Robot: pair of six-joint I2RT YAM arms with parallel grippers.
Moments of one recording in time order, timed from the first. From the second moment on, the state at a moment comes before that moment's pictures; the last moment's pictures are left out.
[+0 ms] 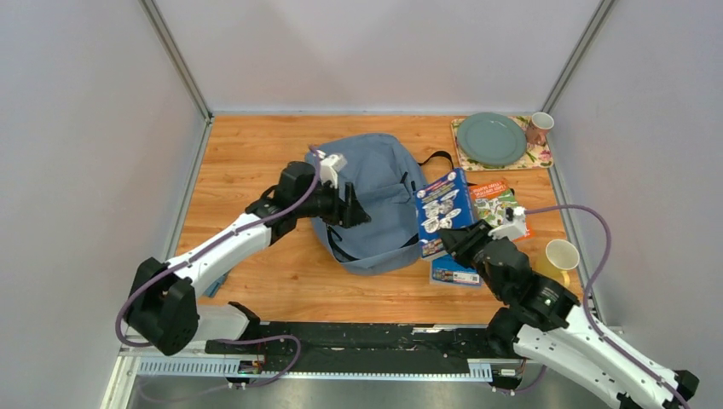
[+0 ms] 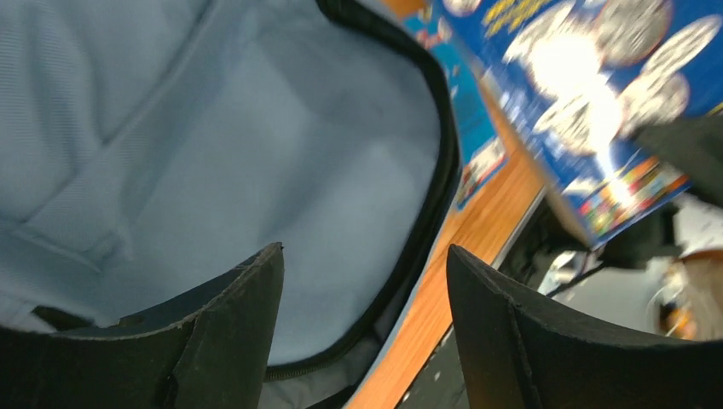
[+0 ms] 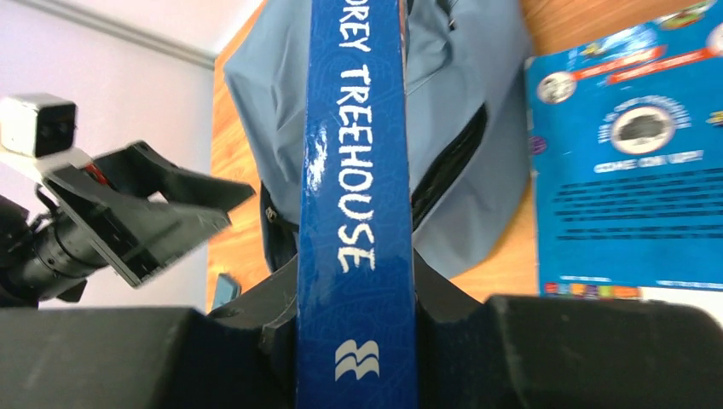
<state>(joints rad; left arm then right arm) -0.53 1.25 0.84 -0.05 0.49 -0.49 0.87 0.48 0.55 -0.43 0.48 1.11</state>
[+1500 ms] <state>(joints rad) -0.84 1.80 1.21 -0.09 0.52 -0.29 0.87 0.23 0.68 -0.84 0.67 1.13</state>
